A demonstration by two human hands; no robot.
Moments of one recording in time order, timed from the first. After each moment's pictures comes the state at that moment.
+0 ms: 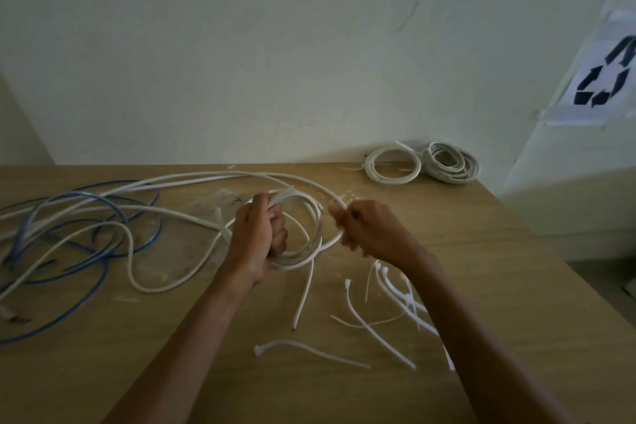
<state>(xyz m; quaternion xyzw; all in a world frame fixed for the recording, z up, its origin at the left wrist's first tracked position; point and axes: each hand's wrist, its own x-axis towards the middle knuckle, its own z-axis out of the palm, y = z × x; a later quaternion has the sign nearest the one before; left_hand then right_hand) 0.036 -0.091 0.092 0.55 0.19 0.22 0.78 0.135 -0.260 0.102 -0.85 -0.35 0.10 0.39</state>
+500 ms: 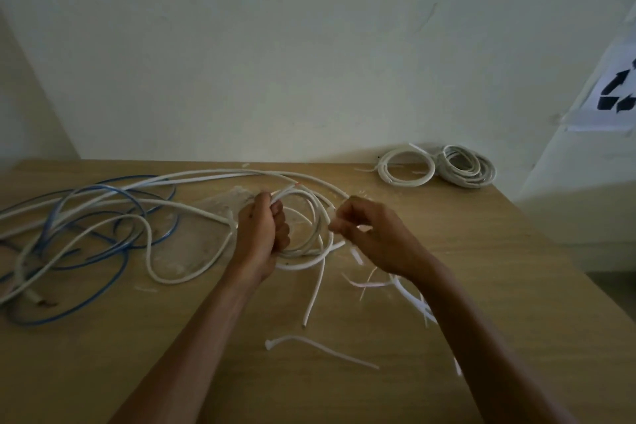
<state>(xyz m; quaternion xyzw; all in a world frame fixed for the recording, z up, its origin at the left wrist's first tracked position) 0.035 -0.083 0.089 0.52 0.22 0.26 0.79 0.118 -0.260 0.106 -0.78 -0.44 0.06 0.44</state>
